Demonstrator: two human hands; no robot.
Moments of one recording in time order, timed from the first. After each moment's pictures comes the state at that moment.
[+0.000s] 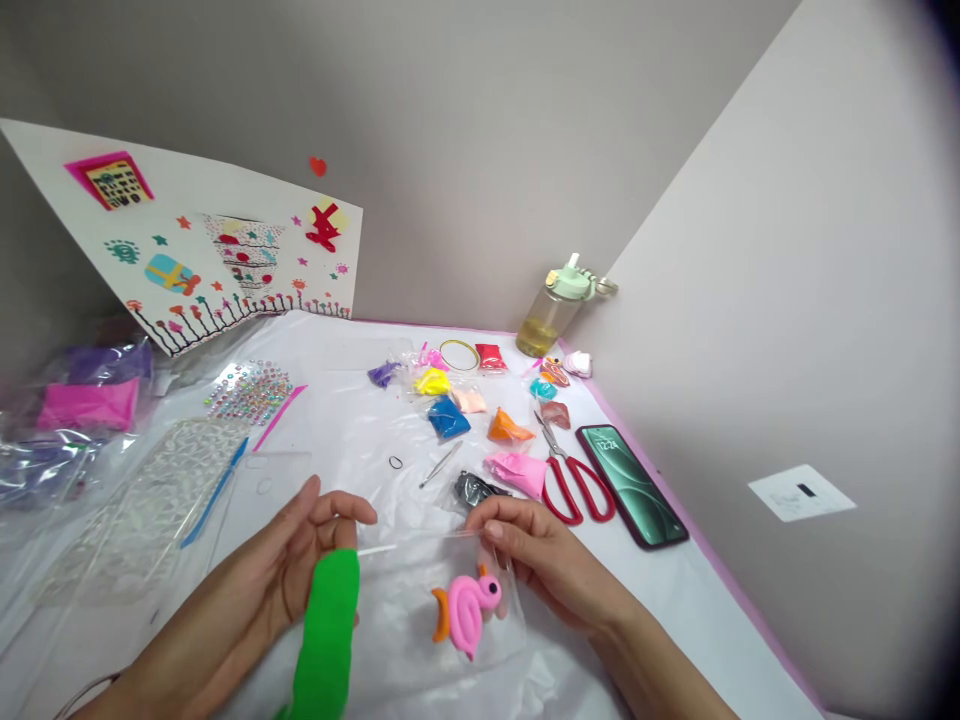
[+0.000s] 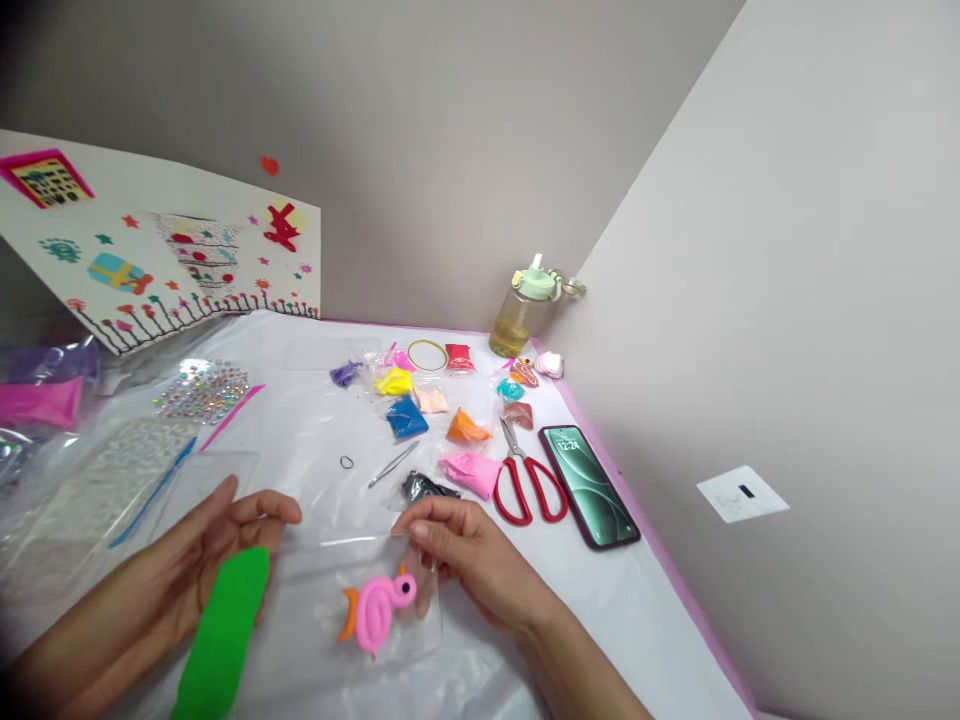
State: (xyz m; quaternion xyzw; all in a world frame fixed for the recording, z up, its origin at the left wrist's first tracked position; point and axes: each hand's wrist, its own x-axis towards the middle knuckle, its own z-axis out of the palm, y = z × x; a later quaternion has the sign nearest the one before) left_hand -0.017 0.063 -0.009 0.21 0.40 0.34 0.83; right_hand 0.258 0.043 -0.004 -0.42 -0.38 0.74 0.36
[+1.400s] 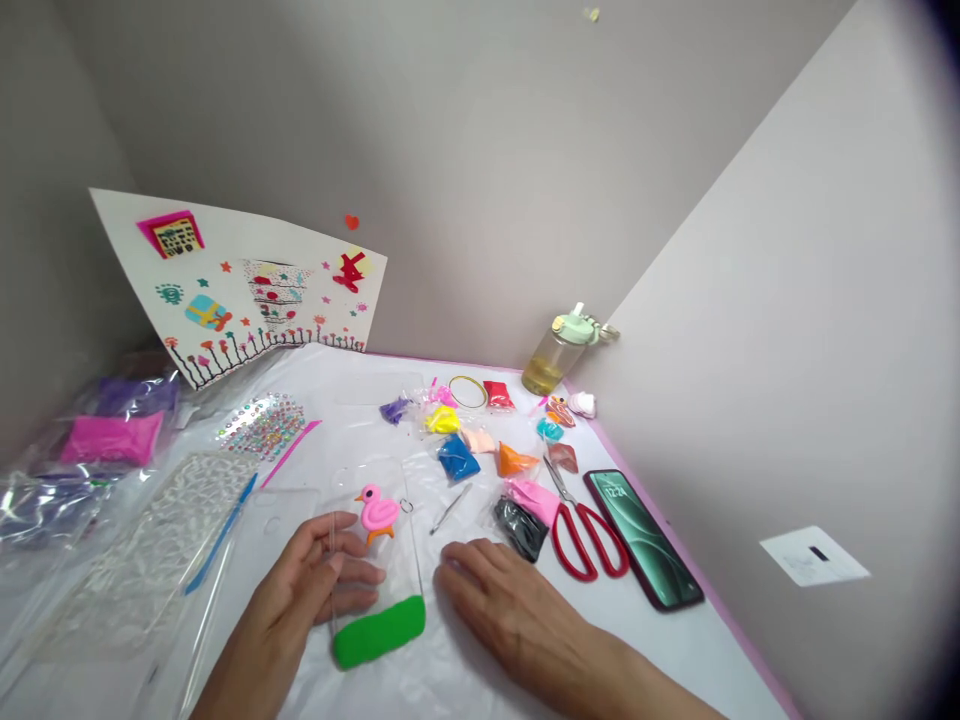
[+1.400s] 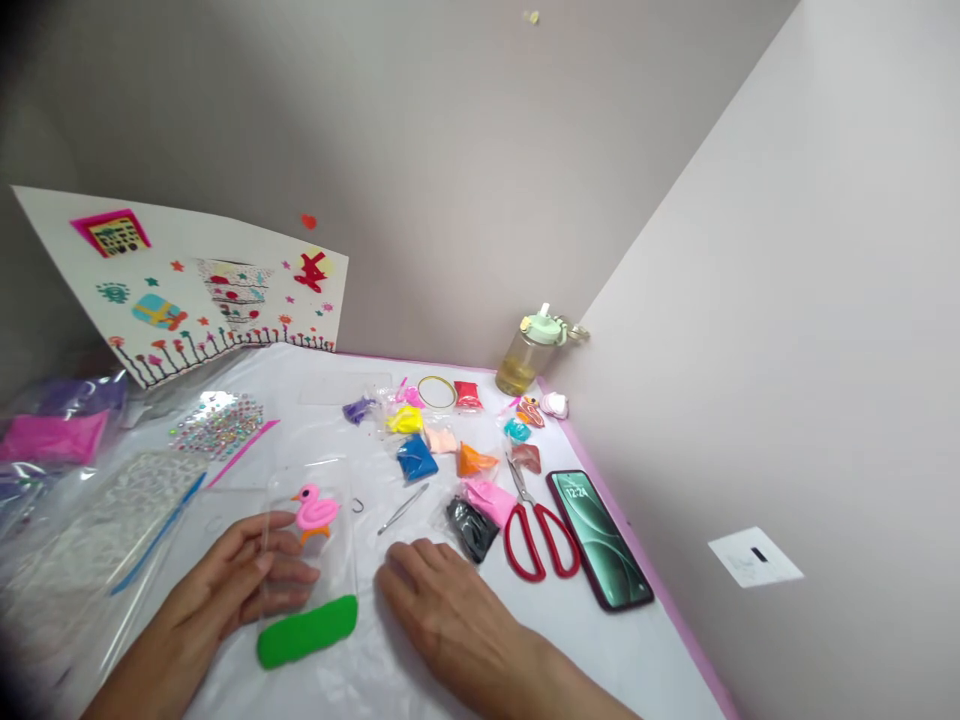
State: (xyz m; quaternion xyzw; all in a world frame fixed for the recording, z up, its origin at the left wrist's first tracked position) left_hand -0.012 0.069 -0.047 0.38 0.50 0.44 0.64; right_hand 0.243 0.056 -0.002 -0.39 -0.92 0.09 0.04
